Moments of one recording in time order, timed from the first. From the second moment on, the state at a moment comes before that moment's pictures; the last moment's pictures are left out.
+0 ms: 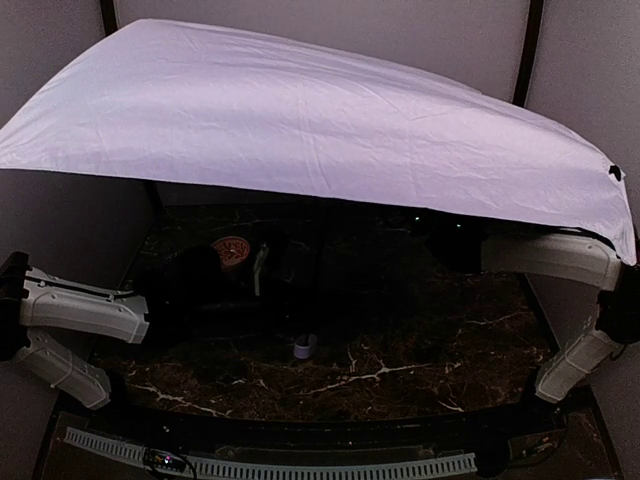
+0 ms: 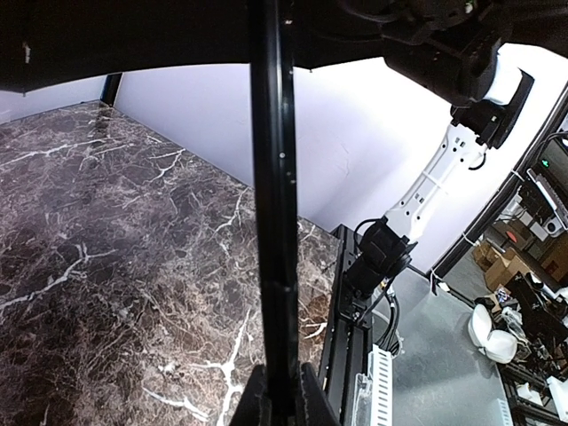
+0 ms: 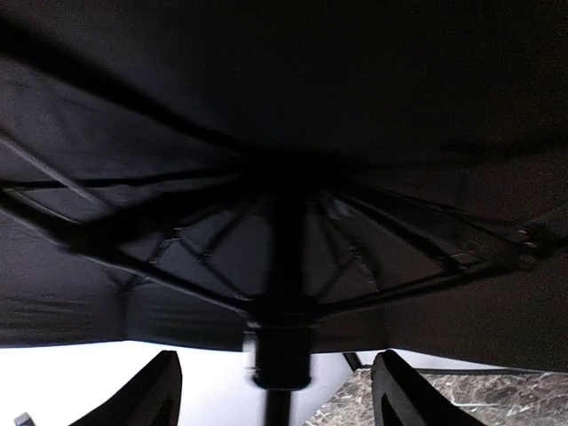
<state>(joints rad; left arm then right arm) -1.01 1.33 0.64 0.57 0.36 -0.44 0.96 1.52 1.25 0.71 0.17 0.46</state>
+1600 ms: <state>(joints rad) -1.02 1.28 0.62 0.41 0.17 -0.30 1.06 1.60 1.16 0.72 0.26 0.37</state>
